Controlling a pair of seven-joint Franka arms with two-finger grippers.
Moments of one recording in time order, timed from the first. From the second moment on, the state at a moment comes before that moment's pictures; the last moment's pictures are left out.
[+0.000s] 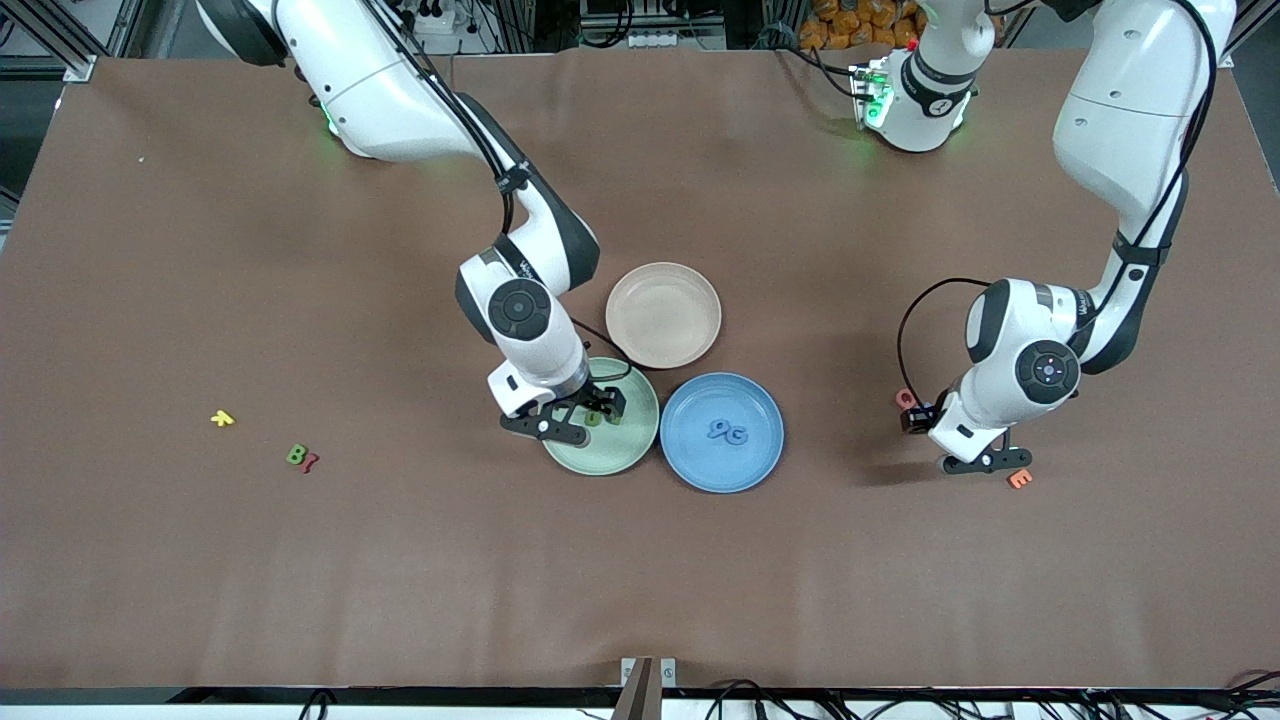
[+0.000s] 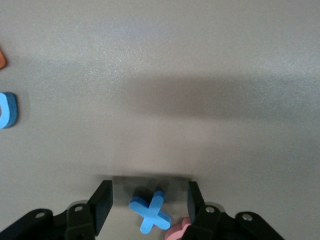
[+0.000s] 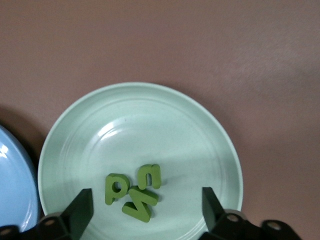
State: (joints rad) left arm 0.02 0.60 -0.15 -1.89 0.17 2.43 -0.32; right arm 0.59 0.73 0.02 -1.53 0.04 2.37 0.83
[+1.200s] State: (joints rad) left arm 0.02 0.60 -0.15 -1.92 0.17 2.44 -0.33; right arm 0.06 0.41 0.01 -1.91 0.03 2.28 -0.62
